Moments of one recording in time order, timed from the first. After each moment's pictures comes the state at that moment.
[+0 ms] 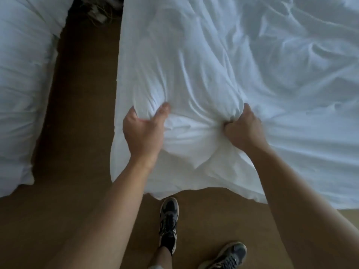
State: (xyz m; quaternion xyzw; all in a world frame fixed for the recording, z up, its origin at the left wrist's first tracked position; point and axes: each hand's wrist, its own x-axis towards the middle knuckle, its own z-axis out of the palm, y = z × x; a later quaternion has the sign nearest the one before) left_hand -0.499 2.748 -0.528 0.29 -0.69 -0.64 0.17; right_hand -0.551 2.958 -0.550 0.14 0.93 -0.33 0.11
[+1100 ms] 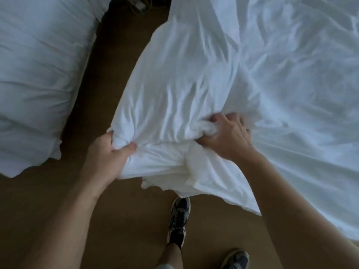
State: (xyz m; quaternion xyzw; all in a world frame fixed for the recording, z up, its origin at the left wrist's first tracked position) left_hand -0.410 2.568 -0.514 0.38 -0.82 -0.42 -0.05; right_hand -0.544 2.823 -0.556 -0.10 0.95 -0.23 0.20
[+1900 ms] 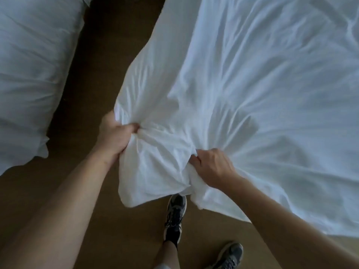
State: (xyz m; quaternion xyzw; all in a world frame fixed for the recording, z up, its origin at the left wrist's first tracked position) left_hand -0.462 2.525 -0.577 0.38 -0.74 -0.55 0.00; right_hand -0.480 2.793 -0.625 -0.22 0.93 -0.21 0.21
